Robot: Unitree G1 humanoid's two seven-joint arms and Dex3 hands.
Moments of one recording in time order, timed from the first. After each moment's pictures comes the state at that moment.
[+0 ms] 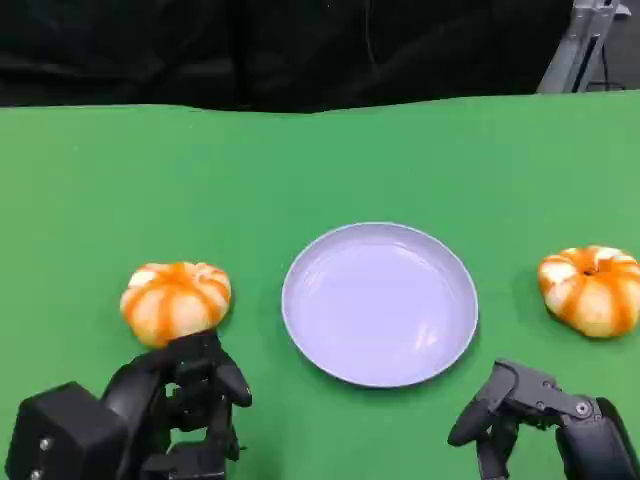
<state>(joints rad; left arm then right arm) 0.23 0.08 -0.05 -0.25 -0.12 0.08 -0.21 0.41 -0.02 0.16 -0.27 -0.33 -0.43 -0.09</state>
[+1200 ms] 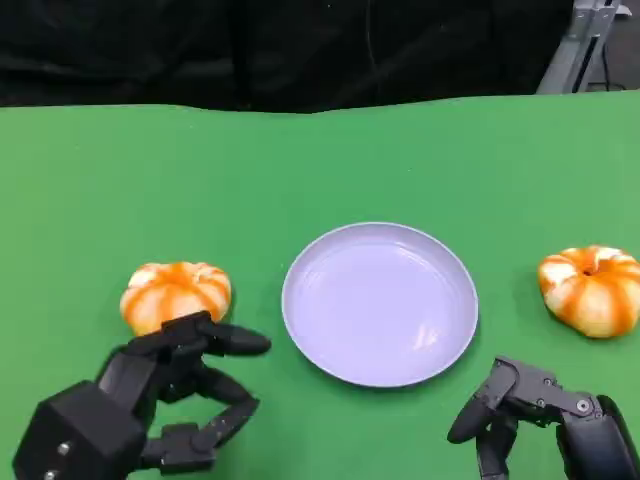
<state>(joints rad) 0.19 0.13 -0.05 -0.21 0.03 -0.03 -0.20 0.41 -0.02 0.17 -0.28 -0.32 -0.42 -0.09</state>
